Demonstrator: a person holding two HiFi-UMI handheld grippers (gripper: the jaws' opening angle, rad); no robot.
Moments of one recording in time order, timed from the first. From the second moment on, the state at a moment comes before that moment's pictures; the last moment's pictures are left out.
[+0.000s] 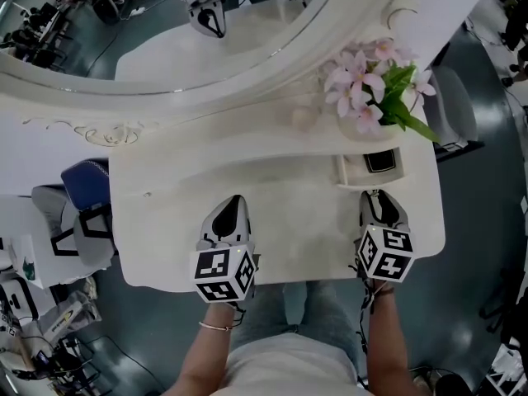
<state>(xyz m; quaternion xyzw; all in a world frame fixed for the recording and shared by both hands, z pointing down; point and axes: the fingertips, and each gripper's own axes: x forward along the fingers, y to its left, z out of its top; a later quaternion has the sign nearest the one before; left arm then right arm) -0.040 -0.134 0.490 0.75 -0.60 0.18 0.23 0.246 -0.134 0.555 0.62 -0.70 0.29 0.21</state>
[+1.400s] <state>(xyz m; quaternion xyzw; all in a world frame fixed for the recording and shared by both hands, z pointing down) 0.010 -0.214 0.328 0.84 -0.53 0.06 0.11 0.306 -0.143 0.328 0.72 -0.68 0.13 0.06</state>
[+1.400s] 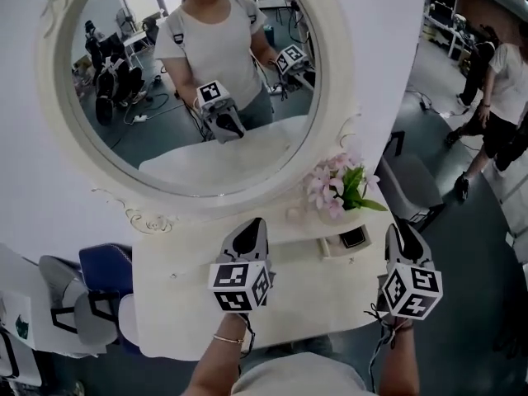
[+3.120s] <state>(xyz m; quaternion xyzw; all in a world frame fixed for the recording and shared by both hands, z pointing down) 0.048 -0.224 0.260 0.87 -0.50 0.02 0.06 0.357 -0.105 0.266 0.78 -0.62 0.05 0.01</state>
